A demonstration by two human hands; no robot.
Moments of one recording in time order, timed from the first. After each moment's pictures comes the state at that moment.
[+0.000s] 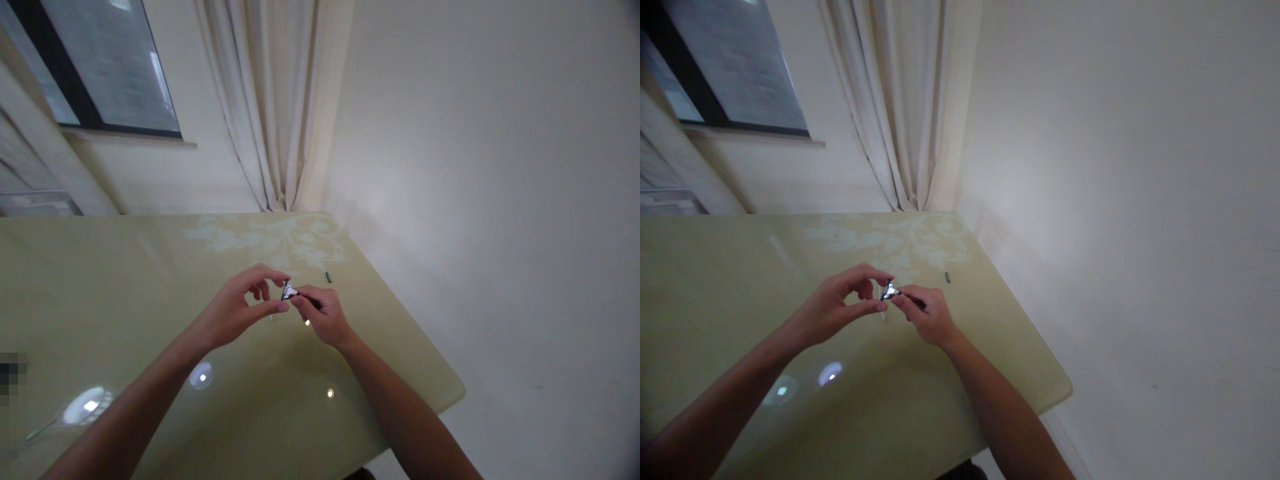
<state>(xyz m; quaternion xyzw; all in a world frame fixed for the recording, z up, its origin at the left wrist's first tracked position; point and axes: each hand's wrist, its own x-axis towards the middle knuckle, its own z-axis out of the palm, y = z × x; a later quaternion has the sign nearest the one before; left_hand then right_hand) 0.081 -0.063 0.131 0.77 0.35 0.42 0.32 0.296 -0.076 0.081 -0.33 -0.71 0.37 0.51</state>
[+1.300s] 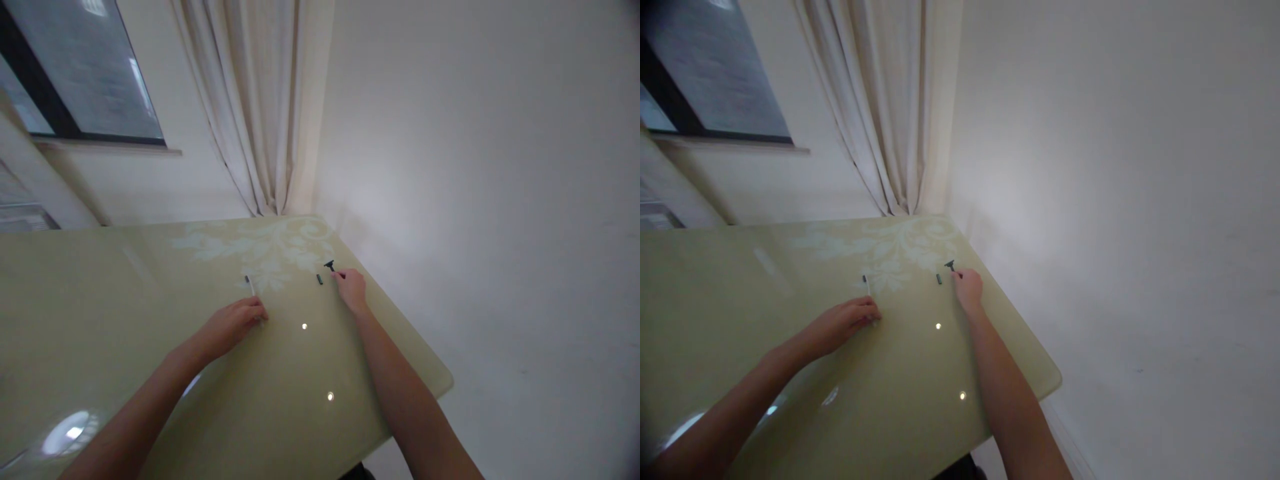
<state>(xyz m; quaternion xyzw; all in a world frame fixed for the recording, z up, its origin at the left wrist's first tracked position) 0.060 -0.030 0.049 0.89 0.39 0.11 0.21 0.397 0.007 0.031 -0.77 -0.57 0.07 0.27</state>
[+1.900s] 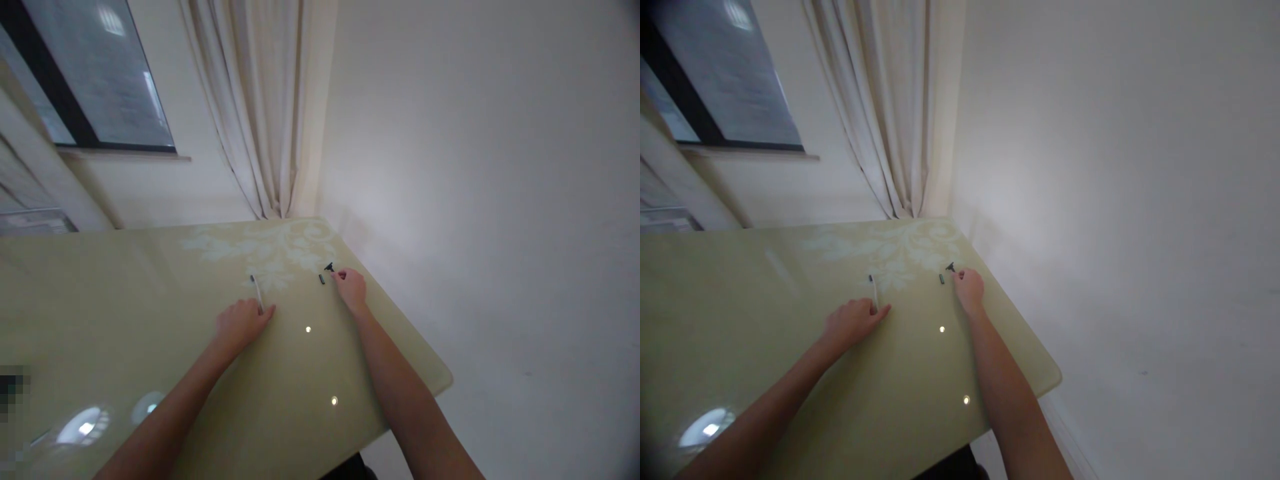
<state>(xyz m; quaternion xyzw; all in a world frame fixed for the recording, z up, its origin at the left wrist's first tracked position) 0.099 -0.041 0.048 0.72 0.69 0.04 0.11 0.393 0.009 0.026 -0.78 -0.55 0.07 0.31</state>
